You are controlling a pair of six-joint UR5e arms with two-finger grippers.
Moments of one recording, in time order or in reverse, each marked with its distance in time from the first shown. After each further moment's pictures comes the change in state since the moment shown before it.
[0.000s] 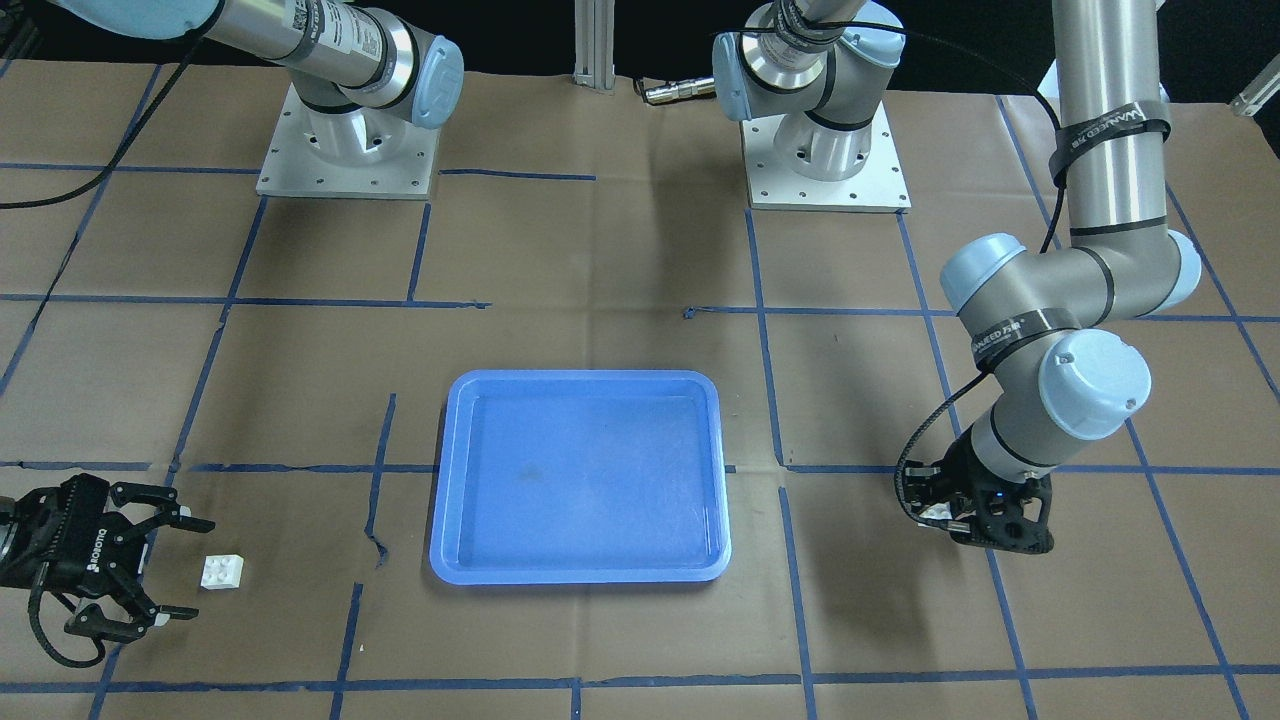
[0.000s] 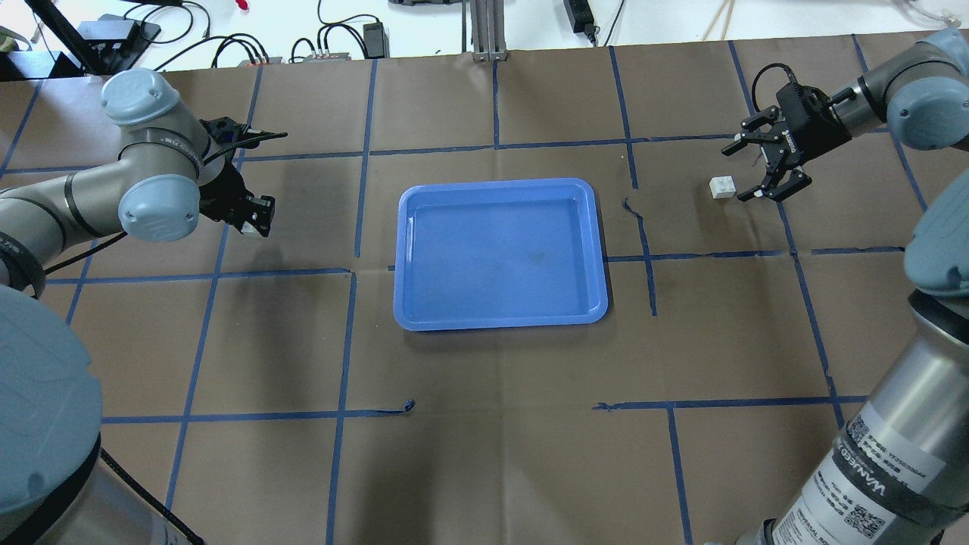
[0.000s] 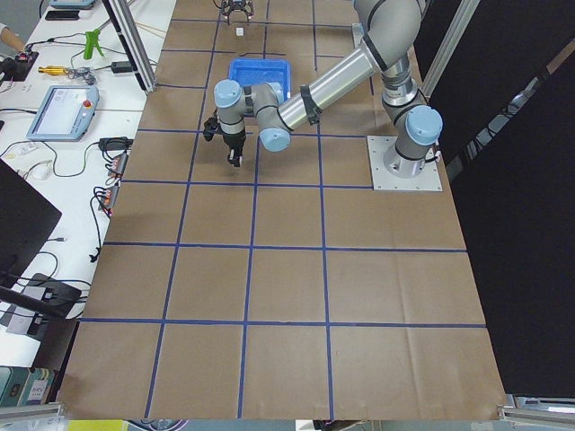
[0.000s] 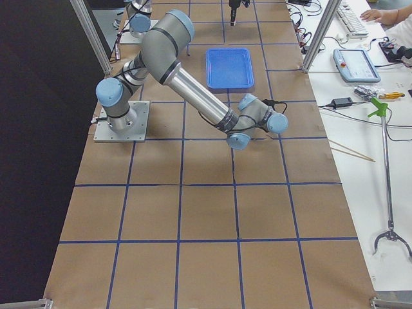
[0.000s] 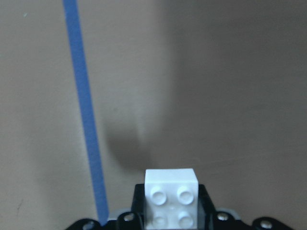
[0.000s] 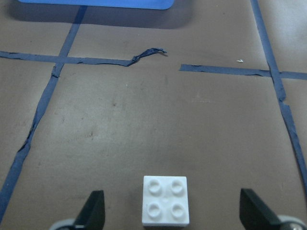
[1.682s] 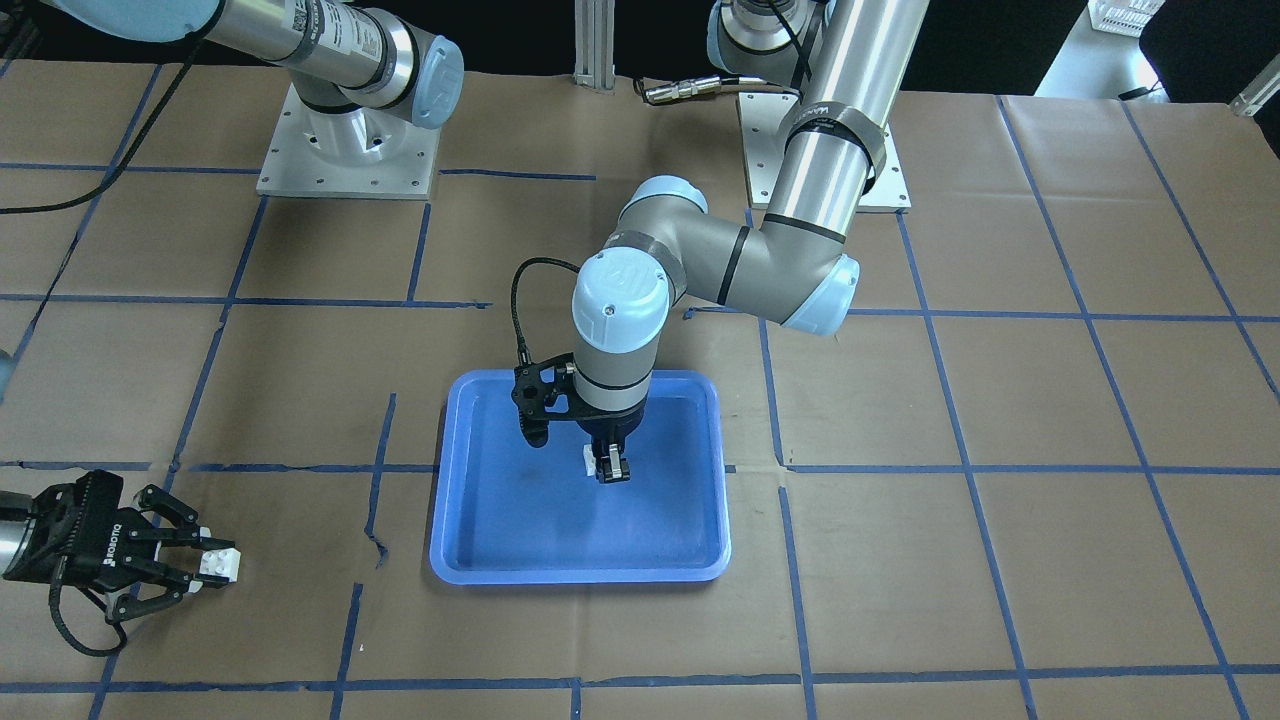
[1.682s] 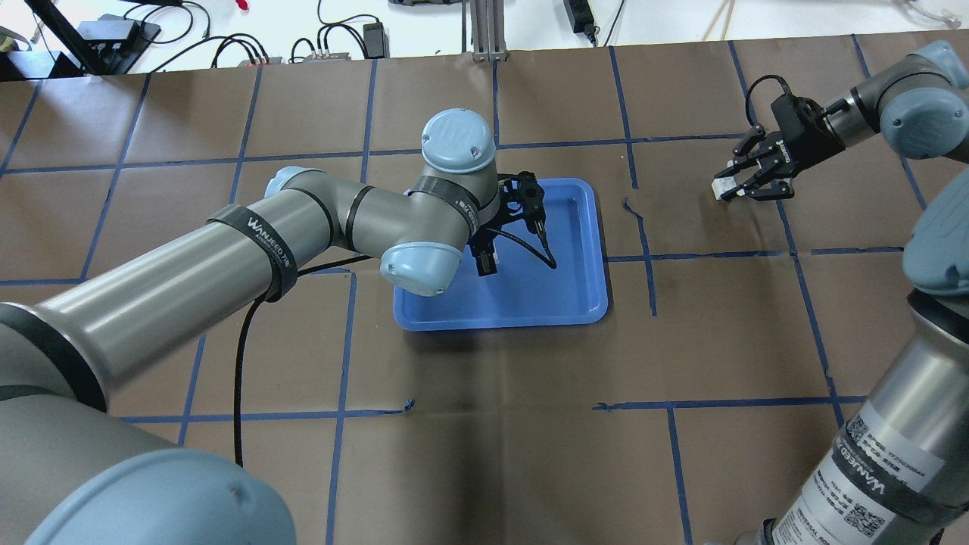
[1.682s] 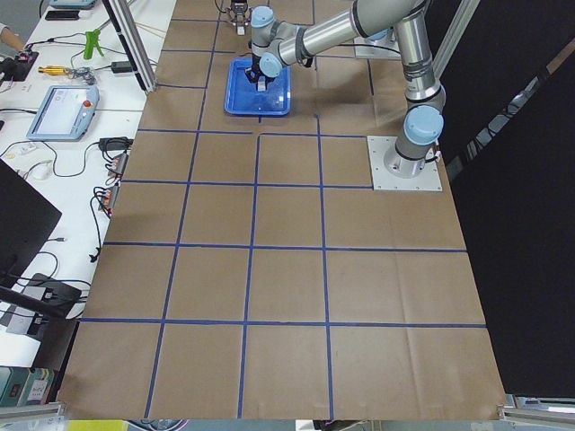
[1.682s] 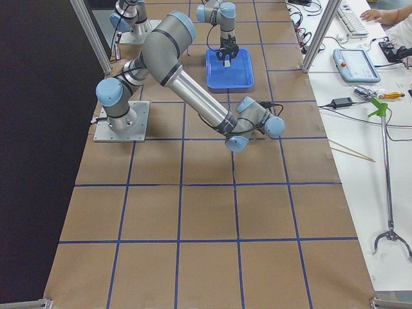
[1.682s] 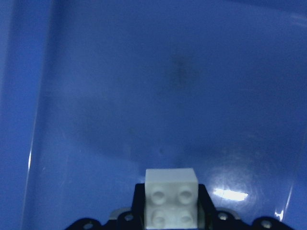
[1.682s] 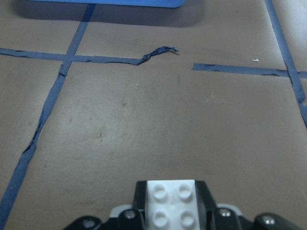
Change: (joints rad) left arm -0.565 -0.088 0.058 0.069 -0.016 0.633; right arm 0.000 -0.007 0.019 -0.002 0.003 -0.019
